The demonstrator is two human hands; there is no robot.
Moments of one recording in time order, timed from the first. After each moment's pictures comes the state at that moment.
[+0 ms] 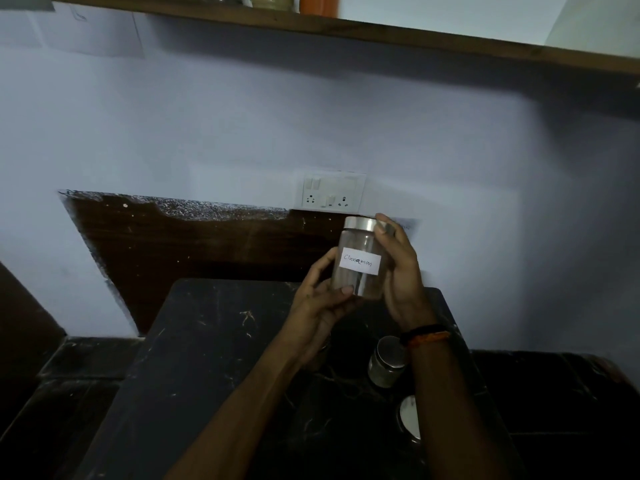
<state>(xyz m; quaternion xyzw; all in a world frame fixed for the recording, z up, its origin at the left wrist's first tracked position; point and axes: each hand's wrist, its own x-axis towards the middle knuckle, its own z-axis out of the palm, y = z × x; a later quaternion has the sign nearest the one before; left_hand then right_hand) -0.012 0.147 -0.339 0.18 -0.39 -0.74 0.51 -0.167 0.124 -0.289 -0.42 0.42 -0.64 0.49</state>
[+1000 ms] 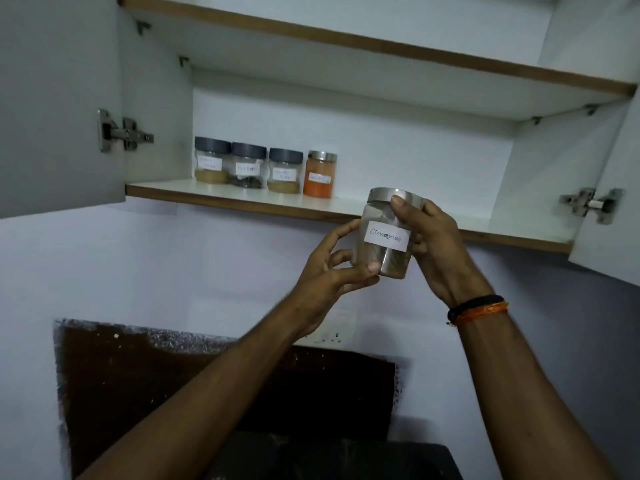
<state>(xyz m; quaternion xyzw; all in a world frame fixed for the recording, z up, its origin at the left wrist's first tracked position) -0.014 0.059 -0.094 0.14 -0.61 -0.55 0.54 -0.183 0.084 -0.023 -0.60 0.37 -0.64 0.32</state>
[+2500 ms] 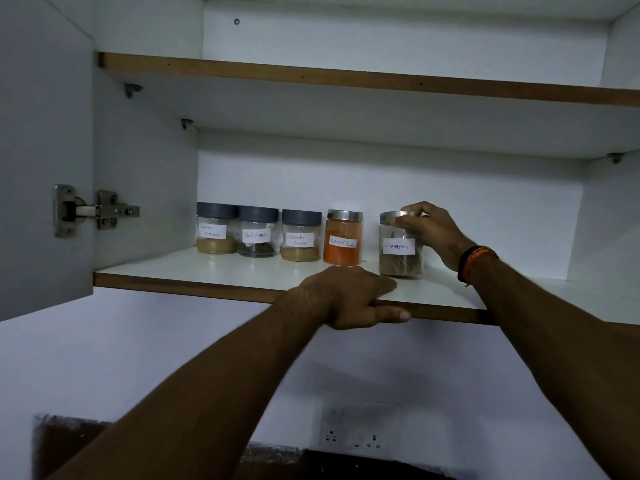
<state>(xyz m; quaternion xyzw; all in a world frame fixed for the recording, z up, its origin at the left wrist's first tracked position) -0.004 -0.106 0.015 0.38 -0.91 0.10 0.10 -0.214 -0.185 0.074 -0.66 0.46 -0.56 0.19</state>
